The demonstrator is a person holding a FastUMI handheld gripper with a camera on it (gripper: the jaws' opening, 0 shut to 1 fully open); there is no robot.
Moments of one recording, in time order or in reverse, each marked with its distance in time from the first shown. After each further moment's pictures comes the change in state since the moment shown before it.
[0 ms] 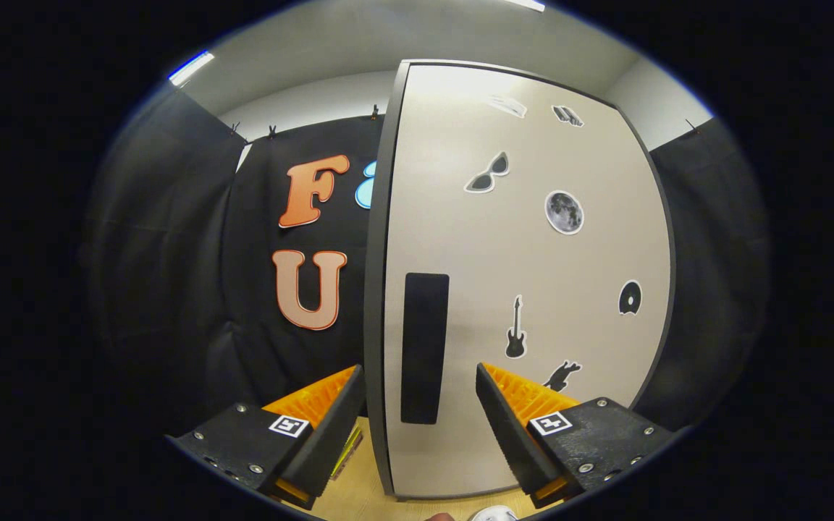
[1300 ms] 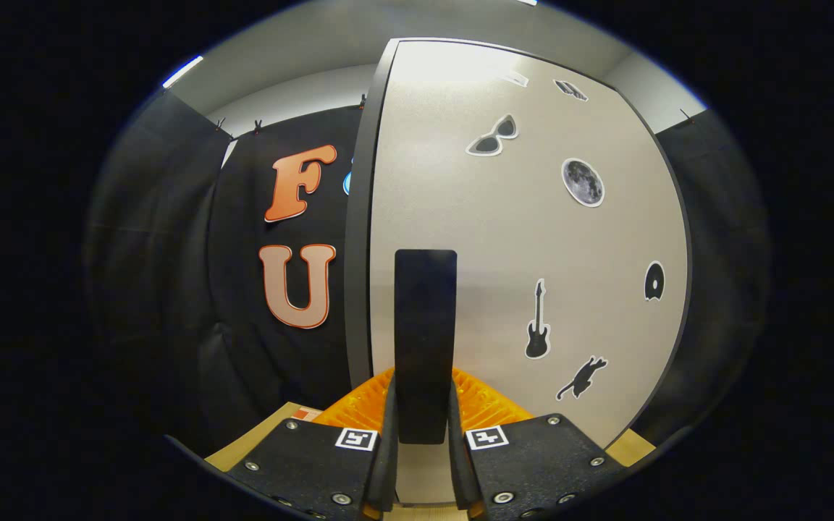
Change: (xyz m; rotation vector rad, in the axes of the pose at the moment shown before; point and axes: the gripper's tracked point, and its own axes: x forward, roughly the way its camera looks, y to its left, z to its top) arm 0.033 0.001 -0.017 0.043 0.043 -0.021
